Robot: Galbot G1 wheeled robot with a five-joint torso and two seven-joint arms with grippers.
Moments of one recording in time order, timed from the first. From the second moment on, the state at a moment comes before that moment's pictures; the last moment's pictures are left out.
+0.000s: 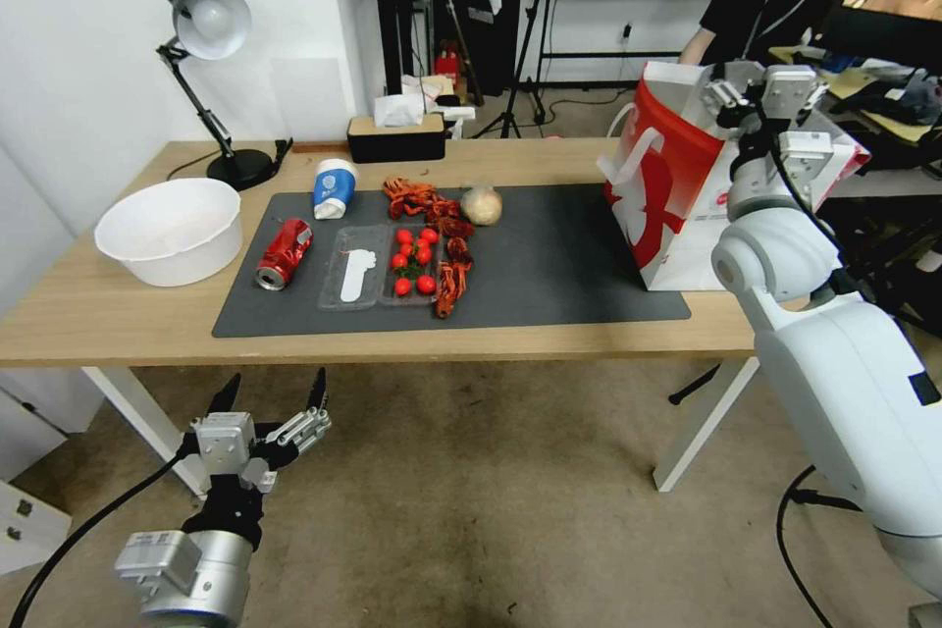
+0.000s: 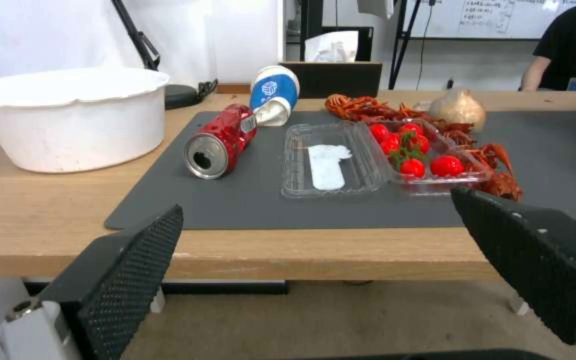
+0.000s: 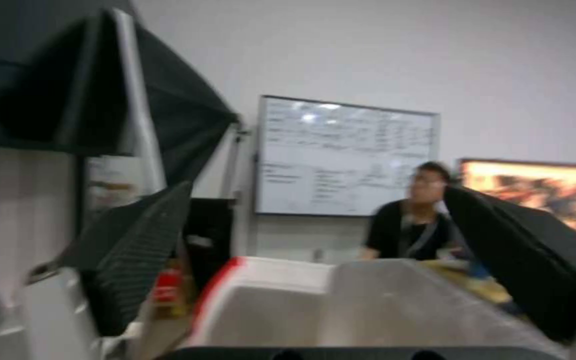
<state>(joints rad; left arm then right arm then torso) 1.91 -1.46 -0.64 -2.38 -0.23 0.04 -0.02 -0.62 0.97 0.29 1.80 0.40 -0.22 0.52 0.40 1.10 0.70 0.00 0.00</state>
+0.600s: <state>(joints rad) 1.91 -1.46 -0.65 -2.38 -0.24 0.04 -0.01 -1.11 1.00 0.29 2.13 0.63 -0.17 0.21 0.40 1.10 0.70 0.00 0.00</state>
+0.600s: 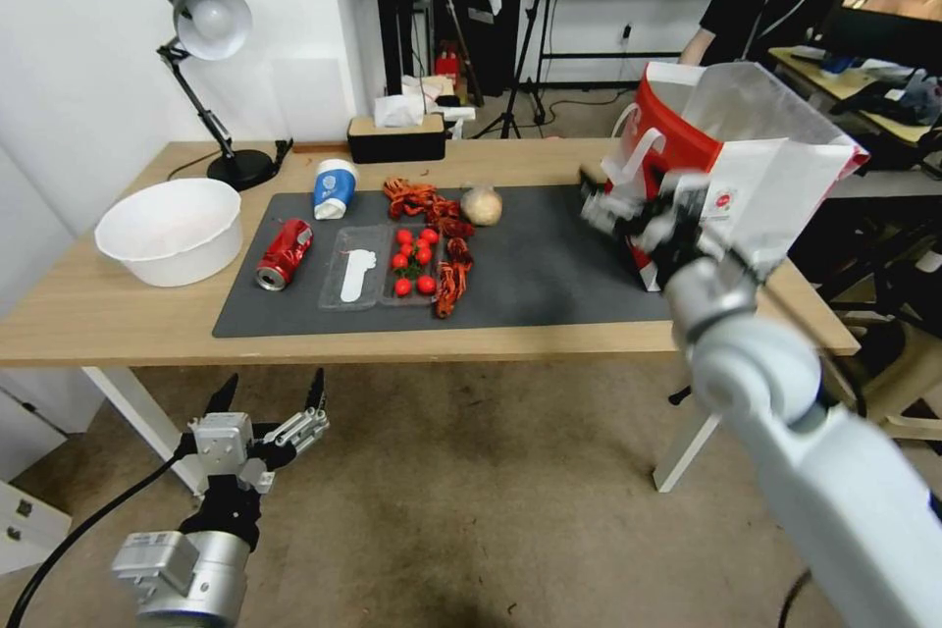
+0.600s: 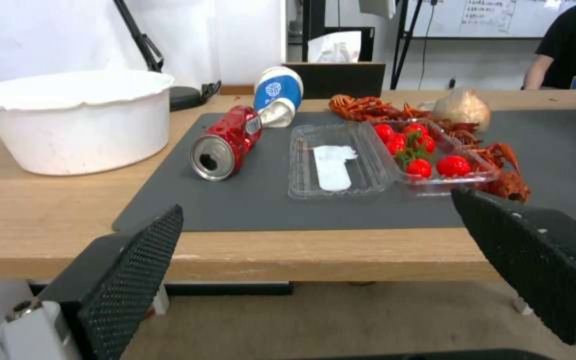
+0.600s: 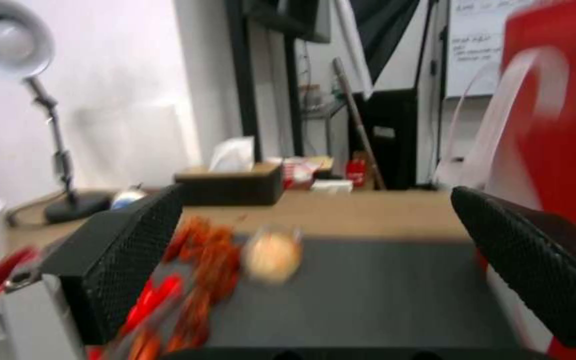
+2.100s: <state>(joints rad) 1.89 -1.46 -0.65 -2.36 -0.24 0.04 0.00 -1.19 1.09 0.25 1.89 0.44 0.11 0.11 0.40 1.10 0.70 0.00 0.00</state>
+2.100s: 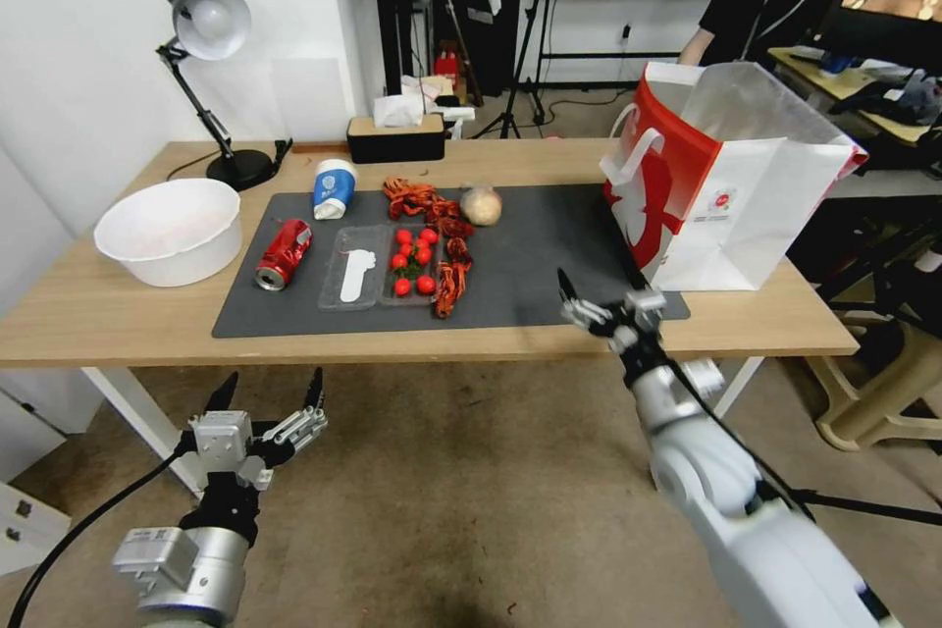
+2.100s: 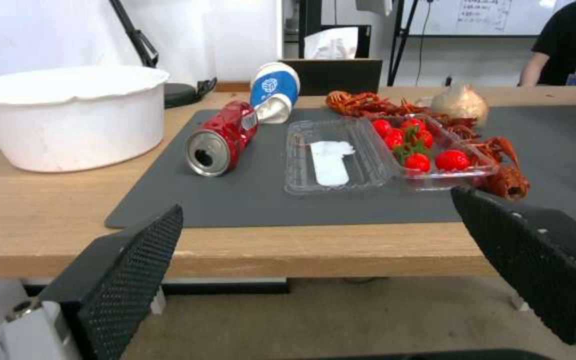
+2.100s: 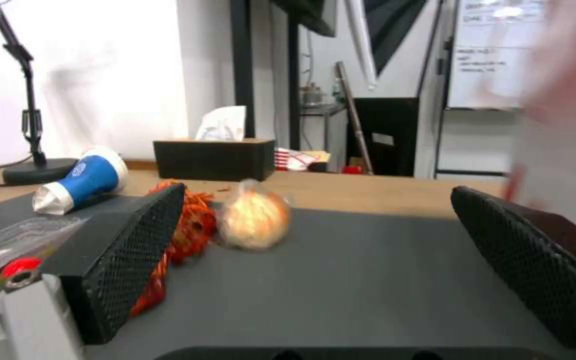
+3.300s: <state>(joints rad) 1.89 -1.46 -0.67 -2.35 -0.24 0.04 0.00 -0.27 1.33 -0.24 1.04 0.61 -0.25 0.14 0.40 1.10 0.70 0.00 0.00</state>
